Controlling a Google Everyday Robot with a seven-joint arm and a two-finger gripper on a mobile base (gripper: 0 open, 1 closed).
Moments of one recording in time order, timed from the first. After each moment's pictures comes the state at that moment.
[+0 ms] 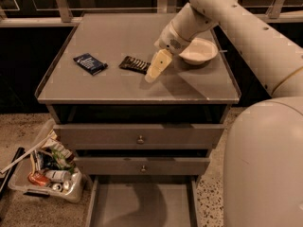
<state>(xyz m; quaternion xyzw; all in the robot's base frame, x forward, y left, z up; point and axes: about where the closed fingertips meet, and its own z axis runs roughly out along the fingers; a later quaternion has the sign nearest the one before) 0.707 -0.028 0.850 -0.60 0.73 0.18 0.27</state>
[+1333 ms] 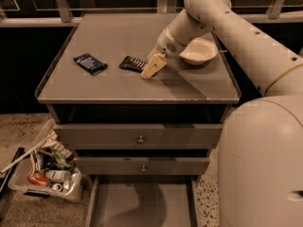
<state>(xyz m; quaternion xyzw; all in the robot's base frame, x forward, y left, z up) 0.722 -0.022 0.831 -0.58 0.75 0.18 0.27</state>
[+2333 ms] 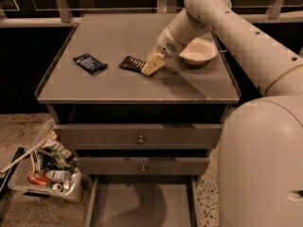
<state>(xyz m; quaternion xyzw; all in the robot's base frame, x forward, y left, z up) 0.722 -0.022 0.831 -0.58 0.75 0.18 0.27</state>
